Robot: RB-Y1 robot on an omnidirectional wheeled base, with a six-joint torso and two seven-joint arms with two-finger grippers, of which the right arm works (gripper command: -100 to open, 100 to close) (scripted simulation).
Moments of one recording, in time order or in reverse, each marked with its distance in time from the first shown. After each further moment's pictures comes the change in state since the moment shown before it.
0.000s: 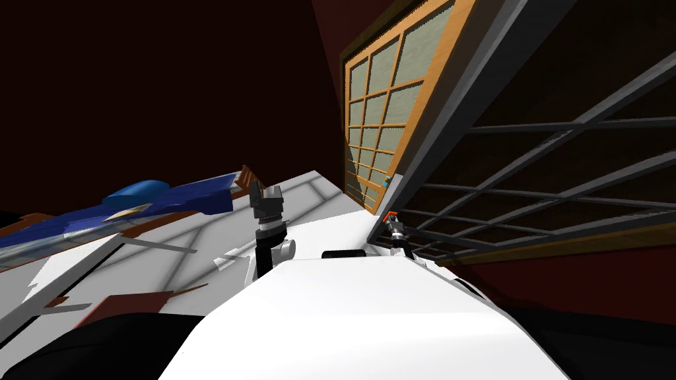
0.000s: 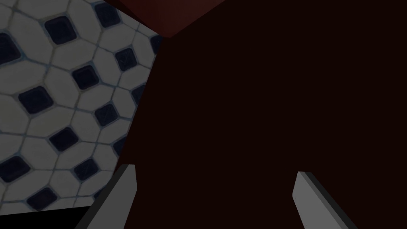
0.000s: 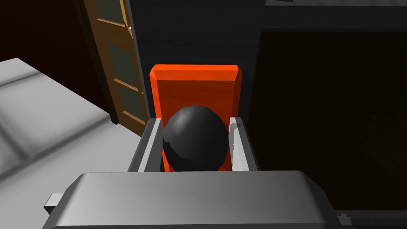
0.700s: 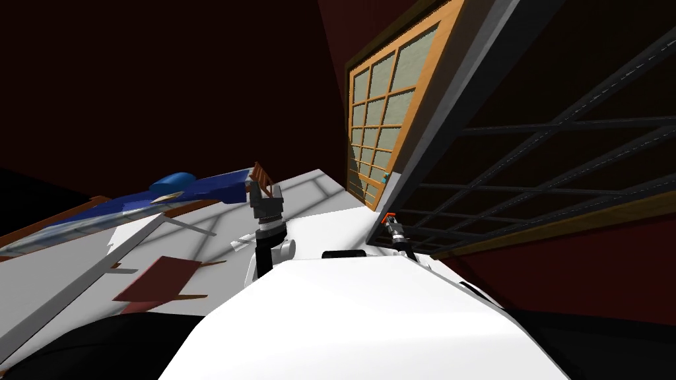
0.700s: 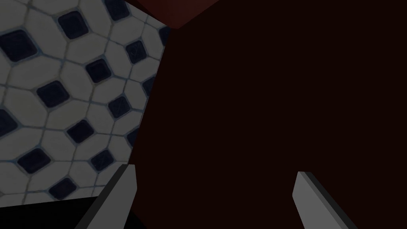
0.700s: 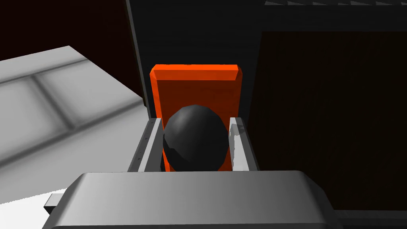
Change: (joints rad) arm 0.033 -0.047 0.080 -0.022 0.041 -0.020 -0.075
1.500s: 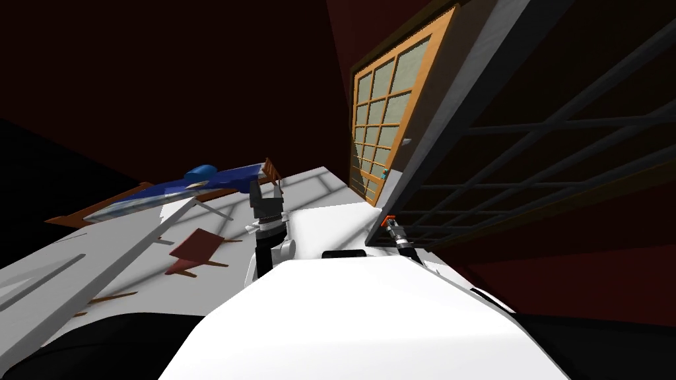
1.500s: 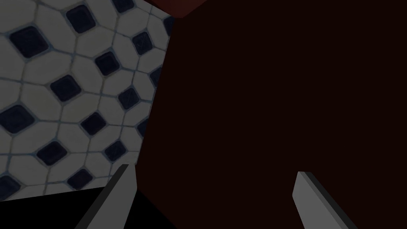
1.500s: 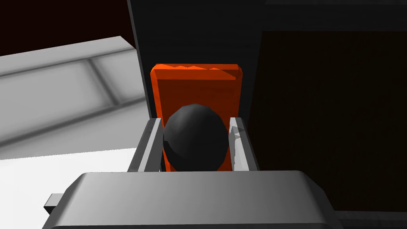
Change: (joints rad) arm 0.054 -0.071 0.093 -0.023 0.048 -0.075 -0.096
